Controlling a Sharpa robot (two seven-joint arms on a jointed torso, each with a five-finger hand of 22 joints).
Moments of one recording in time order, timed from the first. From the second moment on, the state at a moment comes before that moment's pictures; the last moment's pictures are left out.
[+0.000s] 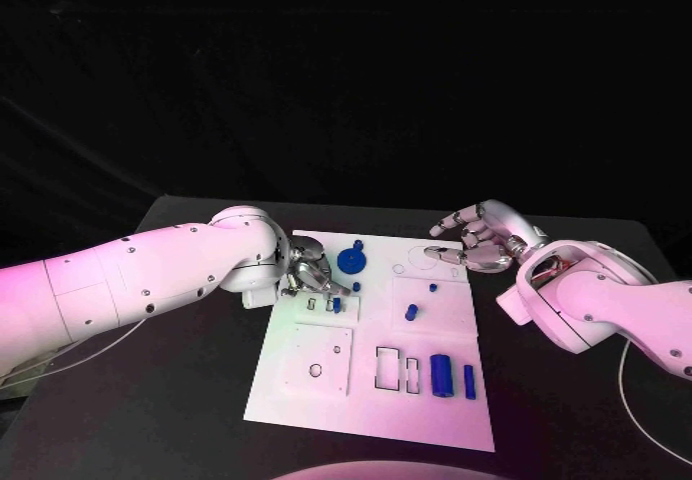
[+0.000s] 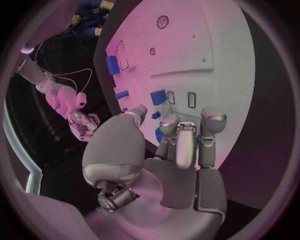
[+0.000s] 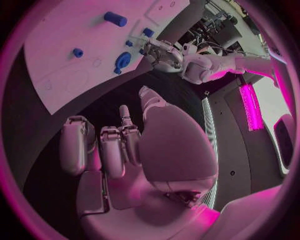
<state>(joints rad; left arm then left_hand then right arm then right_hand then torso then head) 1.26 -0.70 -0.06 1.44 -0.97 0.23 -0.51 1.07 -0.11 0.28 0.30 0.05 0.77 0.08 0.87 0.54 1.22 0.01 1.23 0.98 1.47 -0.04 1.47 1.31 0.14 1.22 0.06 1.26 0.93 1.28 -0.96 -0.15 1.76 -0.99 -0.59 -0.15 1.40 -0.18 0.13 0.29 0.24 0.92 0.15 0.15 0.37 1.47 0.08 1.46 1.31 1.46 0.00 1.55 1.31 0.05 1.43 0.11 1.33 1.31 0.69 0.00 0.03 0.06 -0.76</state>
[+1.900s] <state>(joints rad) 1.26 -0.68 -0.06 1.42 -0.93 0.30 -0.52 1.28 -0.13 0.64 0.31 0.04 0.72 0.08 0.88 0.59 1.19 0.00 1.22 0.94 1.47 -0.05 1.47 1.31 0.14 1.22 0.05 1.30 0.97 1.29 -0.96 -0.15 1.74 -0.99 -0.58 -0.15 1.39 -0.18 0.13 0.29 0.24 0.92 0.15 0.15 0.38 1.47 0.08 1.46 1.31 1.46 0.00 1.55 1.31 0.05 1.43 0.11 1.33 1.31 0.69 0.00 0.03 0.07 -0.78</state>
